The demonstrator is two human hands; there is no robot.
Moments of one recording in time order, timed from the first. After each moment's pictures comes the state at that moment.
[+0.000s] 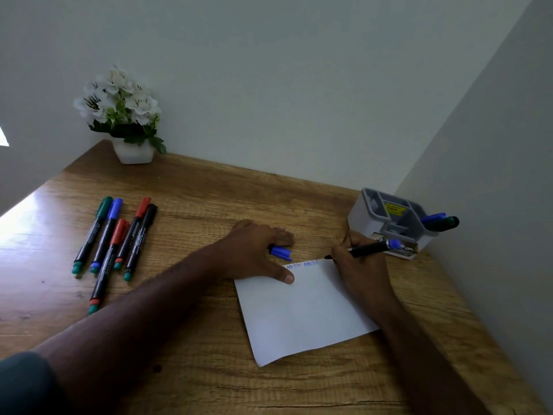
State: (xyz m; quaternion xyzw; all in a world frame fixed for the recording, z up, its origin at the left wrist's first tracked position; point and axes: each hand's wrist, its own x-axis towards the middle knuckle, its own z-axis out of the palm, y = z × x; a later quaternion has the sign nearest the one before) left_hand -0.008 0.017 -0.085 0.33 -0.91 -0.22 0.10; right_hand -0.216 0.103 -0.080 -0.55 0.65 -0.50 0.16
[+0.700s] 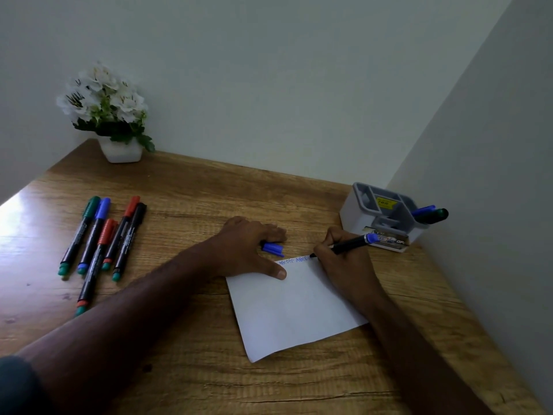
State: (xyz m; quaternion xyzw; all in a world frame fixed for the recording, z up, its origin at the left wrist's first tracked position) left_hand -0.009 0.015 -0.087 0.34 -0.91 -0.22 0.10; right_hand -0.216 0.100 -0.087 -0.57 0.66 -0.44 0.18
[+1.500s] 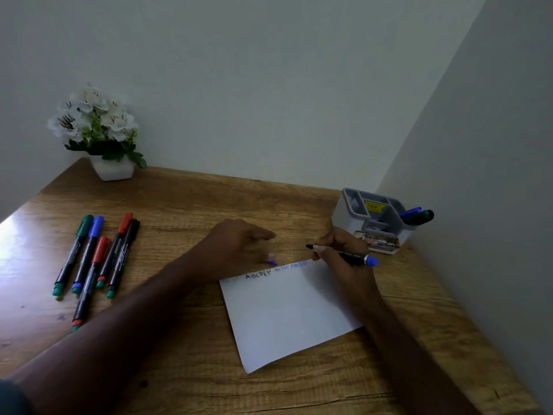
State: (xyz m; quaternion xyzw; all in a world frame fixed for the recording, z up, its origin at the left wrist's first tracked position) left_hand 0.002 0.013 -0.080 0.35 -0.87 -0.27 0.23; right_hand -0.221 0.111 -0.080 -0.62 0.56 -0.53 0.15
